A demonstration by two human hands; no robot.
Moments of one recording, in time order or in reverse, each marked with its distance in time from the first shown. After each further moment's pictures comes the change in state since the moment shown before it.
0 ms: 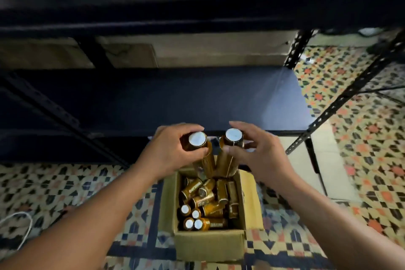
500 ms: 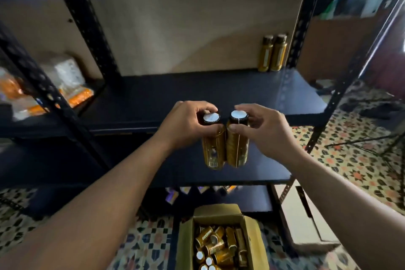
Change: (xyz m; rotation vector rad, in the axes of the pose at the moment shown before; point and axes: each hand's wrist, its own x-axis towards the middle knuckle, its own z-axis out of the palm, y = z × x) left_hand -0.014 0.226 -0.232 0.063 0.086 0.320; right_hand 0.005 -0.275 -0.126 -0.039 0.211 -0.265
